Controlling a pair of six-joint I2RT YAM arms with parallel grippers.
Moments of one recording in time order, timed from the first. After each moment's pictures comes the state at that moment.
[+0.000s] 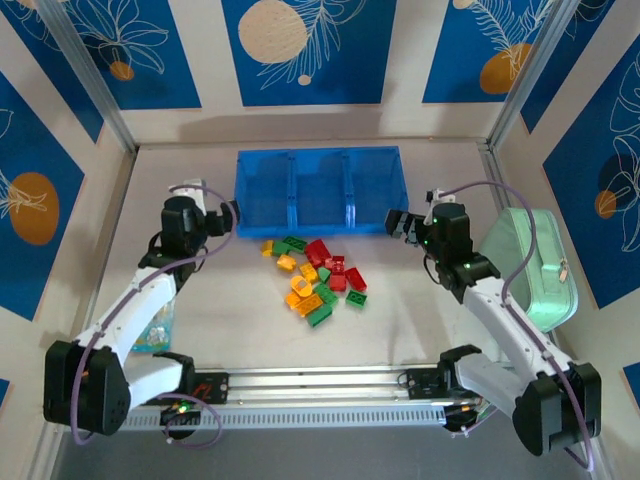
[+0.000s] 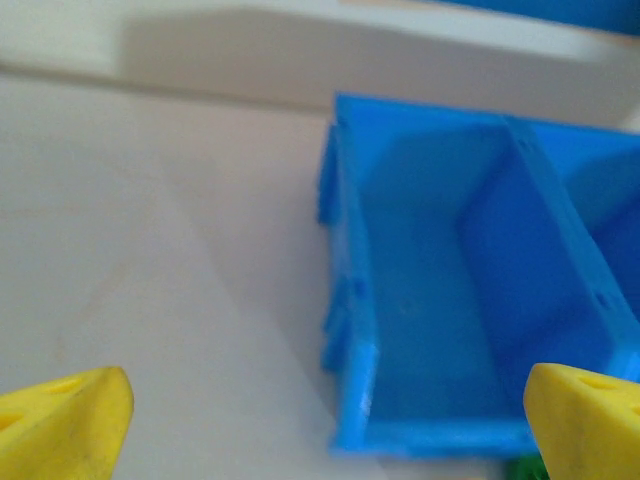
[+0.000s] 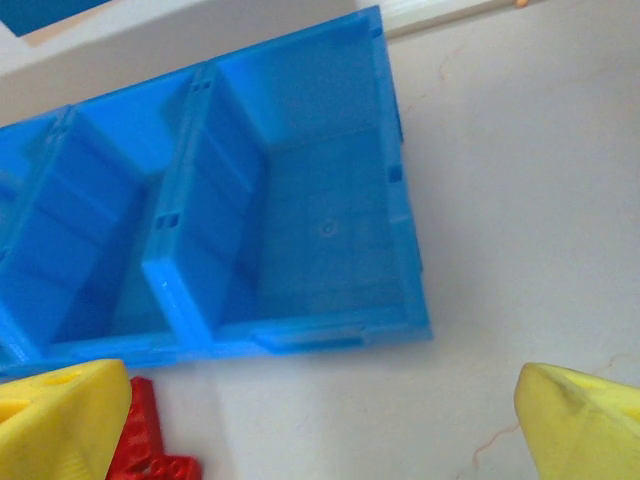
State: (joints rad) left arm -0.23 1.13 0.73 -0.07 -0.08 -0.27; right arm 0.26 0.97 0.70 -0.25 0.05 0.41
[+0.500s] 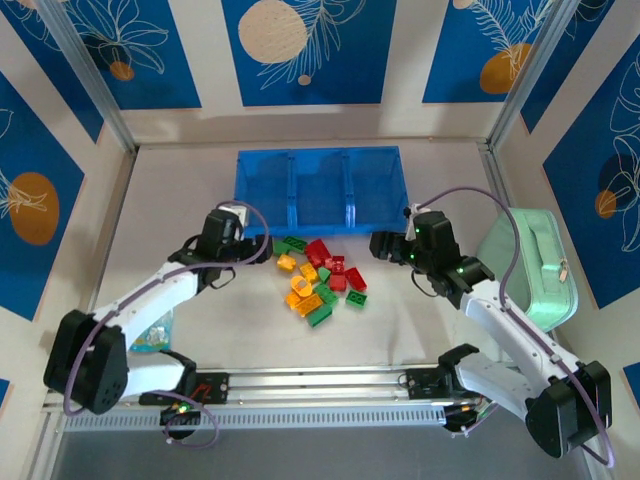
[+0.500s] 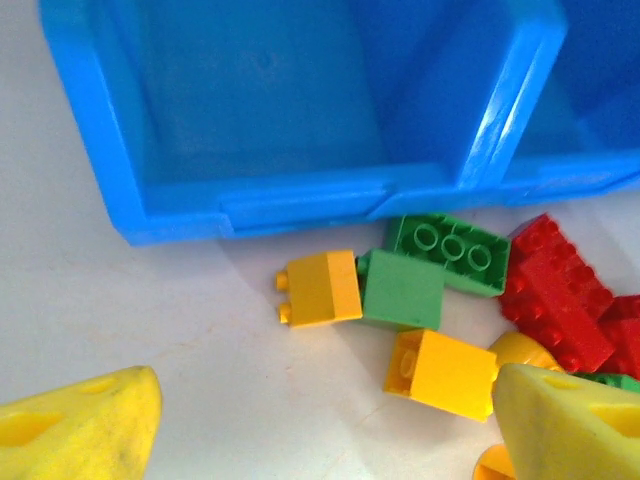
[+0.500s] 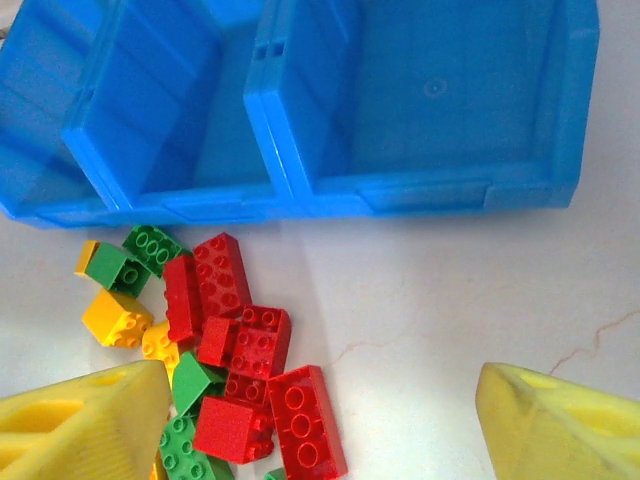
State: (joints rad) left arm -0.43 1.28 0.73 -0.24 -0.01 -0.36; right arm 0.44 0.96 0.72 -0.43 -0.02 0.47
